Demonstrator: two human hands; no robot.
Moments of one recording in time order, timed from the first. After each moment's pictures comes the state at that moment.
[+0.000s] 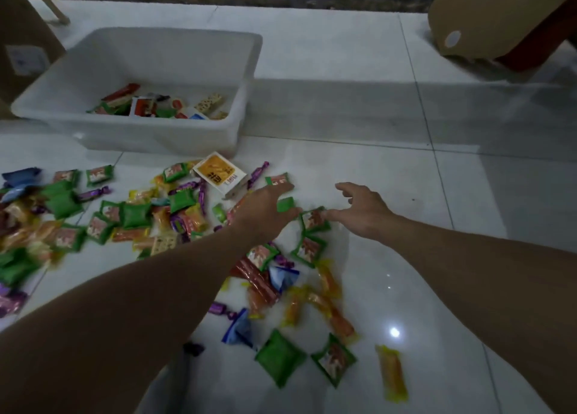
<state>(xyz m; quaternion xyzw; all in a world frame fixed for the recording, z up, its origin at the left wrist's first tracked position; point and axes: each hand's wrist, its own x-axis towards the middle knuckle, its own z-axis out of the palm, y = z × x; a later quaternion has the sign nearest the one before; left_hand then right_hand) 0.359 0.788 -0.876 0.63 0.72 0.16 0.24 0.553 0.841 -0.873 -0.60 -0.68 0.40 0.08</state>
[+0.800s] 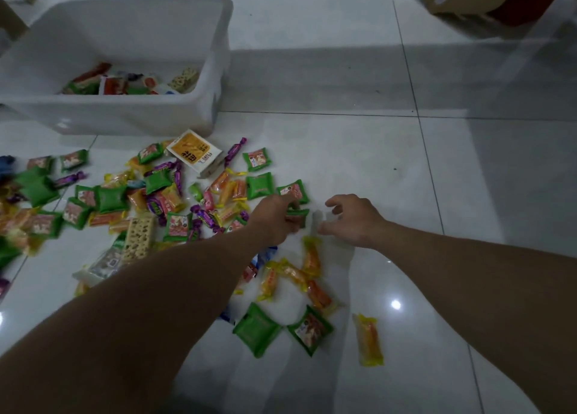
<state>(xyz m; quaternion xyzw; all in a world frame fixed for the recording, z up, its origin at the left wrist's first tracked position) 0.420 0.781 -0.932 0.62 0.71 0.07 0.32 0.597 0.805 -0.908 -0.60 -0.68 0.41 0.01</state>
